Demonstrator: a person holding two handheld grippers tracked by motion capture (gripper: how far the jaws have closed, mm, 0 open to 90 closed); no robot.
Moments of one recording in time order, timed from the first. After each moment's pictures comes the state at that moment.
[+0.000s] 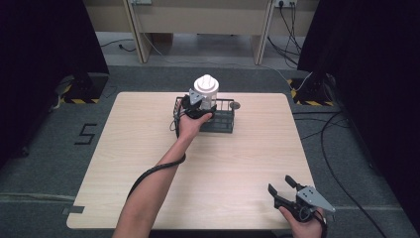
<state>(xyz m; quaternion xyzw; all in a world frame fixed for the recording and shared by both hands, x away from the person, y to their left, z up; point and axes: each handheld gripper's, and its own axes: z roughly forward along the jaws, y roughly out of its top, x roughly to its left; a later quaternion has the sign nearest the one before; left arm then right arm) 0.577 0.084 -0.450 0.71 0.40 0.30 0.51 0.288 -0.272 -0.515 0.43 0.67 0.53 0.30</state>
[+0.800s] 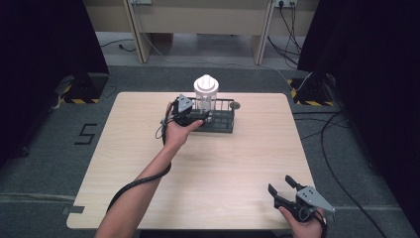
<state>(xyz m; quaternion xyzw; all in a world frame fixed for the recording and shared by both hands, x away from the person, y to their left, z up) 0.531 0.118 -0.434 0.71 0.36 0.29 0.52 0.288 -0.272 -0.515 0.43 0.67 0.52 0.30</state>
